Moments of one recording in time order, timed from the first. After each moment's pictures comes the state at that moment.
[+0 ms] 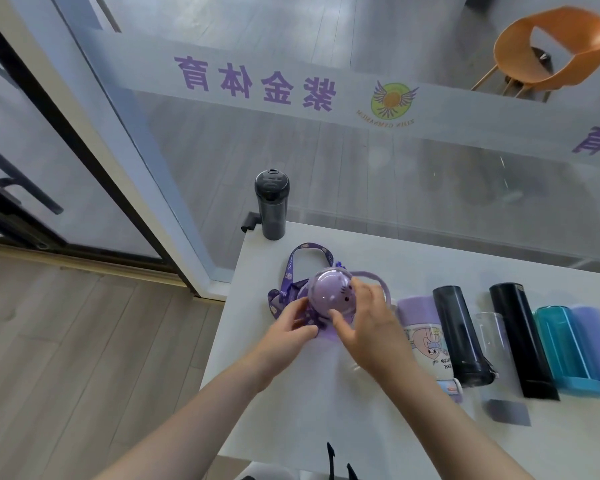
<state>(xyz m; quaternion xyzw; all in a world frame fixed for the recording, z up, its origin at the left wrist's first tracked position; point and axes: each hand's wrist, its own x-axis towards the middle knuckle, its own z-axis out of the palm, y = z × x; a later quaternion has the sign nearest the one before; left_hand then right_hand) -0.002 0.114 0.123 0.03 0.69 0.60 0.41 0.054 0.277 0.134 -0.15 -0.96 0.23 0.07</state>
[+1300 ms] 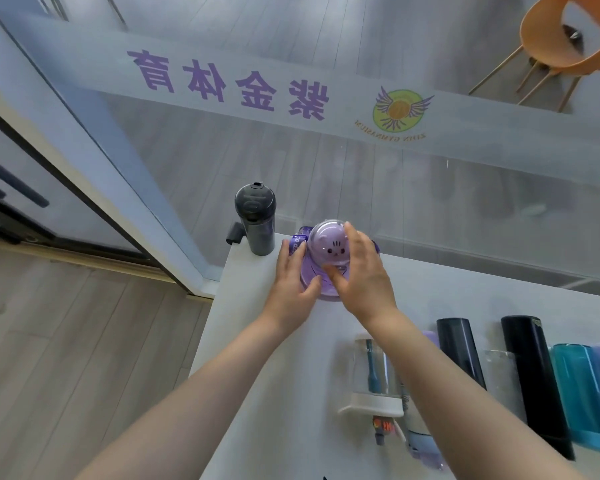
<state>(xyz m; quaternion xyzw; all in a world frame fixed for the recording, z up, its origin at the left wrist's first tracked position) -0.117 0.205 0.092 0.11 0.82 0.53 0.17 -0.084 0.349 0.106 -0.14 -0.94 0.31 0.09</state>
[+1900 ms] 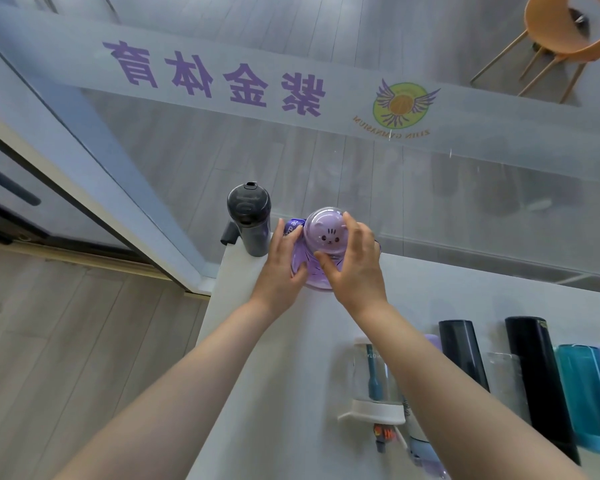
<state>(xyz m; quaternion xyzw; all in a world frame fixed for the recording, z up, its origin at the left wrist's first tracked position) -0.162 0.204 0.076 0.20 0.84 0.50 0.11 -0.109 0.347 0.098 -0.16 -0.92 0.33 0.14</state>
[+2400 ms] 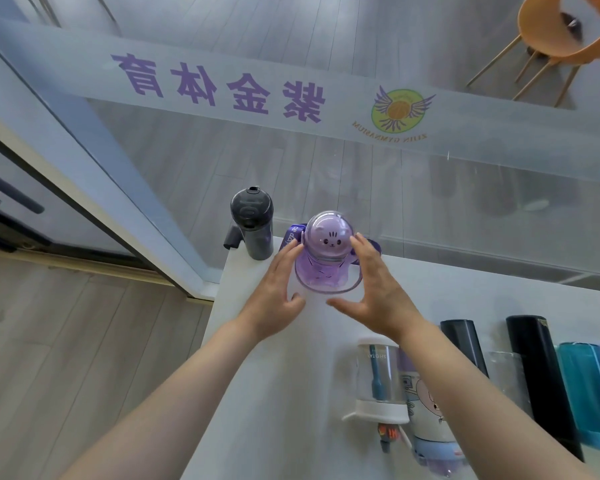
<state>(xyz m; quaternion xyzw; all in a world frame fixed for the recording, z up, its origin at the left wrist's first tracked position) -0.142 0.173 0.081 0.28 0.82 0.47 0.16 -0.067 0.382 0.101 -0.02 -0.94 0.34 0.04</state>
